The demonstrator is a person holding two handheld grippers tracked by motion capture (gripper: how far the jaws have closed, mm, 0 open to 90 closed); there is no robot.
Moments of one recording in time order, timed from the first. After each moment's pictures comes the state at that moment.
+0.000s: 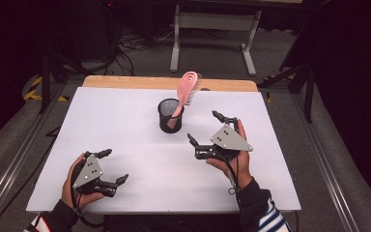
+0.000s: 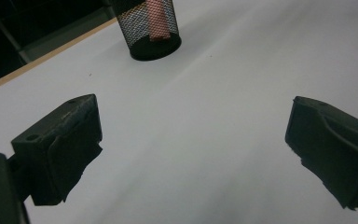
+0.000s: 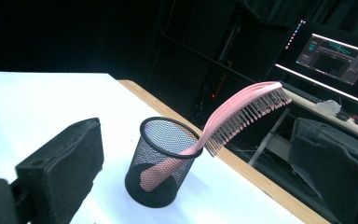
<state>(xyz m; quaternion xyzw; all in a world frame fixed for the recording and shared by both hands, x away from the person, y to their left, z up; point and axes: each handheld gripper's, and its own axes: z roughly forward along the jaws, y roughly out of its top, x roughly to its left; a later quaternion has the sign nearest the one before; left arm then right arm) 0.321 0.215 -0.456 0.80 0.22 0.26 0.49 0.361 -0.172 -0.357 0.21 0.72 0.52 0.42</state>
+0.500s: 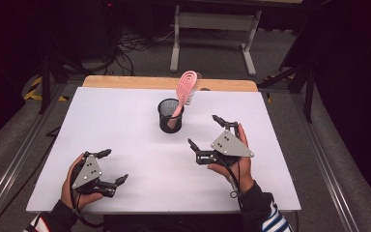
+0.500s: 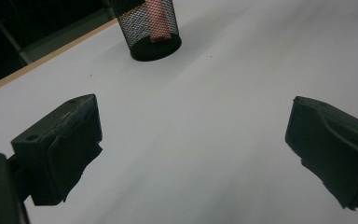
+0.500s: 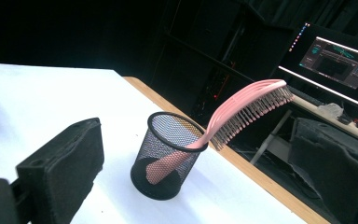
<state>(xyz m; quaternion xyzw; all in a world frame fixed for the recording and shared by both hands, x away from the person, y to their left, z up) 0.320 0.217 -0.456 0.80 0.22 0.26 0.49 0.350 -0.174 -0.362 0.20 0.72 0.51 0.42</state>
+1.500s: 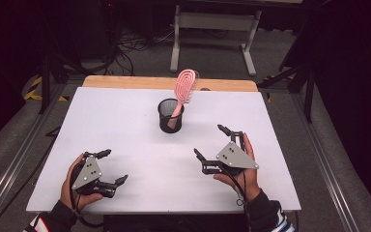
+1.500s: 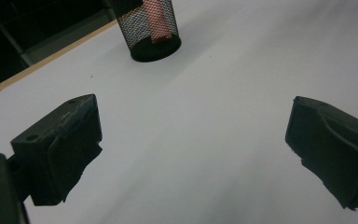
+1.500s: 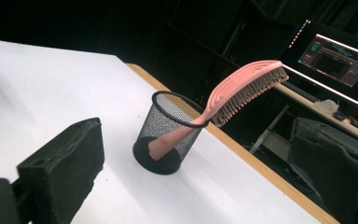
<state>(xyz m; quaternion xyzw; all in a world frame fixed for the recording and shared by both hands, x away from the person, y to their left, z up) 0.319 0.216 -0.455 0.80 0.22 0.26 0.49 0.333 -0.190 -0.380 0.19 0.73 0.49 0.43</state>
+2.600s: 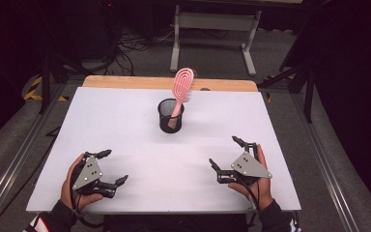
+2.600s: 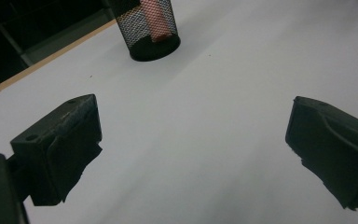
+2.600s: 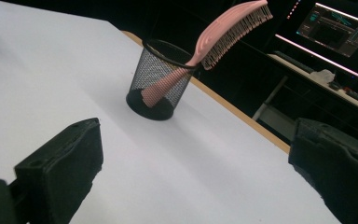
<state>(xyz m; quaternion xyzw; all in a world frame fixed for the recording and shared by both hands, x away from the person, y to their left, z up) 0.319 0.216 -0.455 0.80 0.21 0.27 0.49 0.322 -0.233 -0.411 0.22 0.75 0.46 0.42</state>
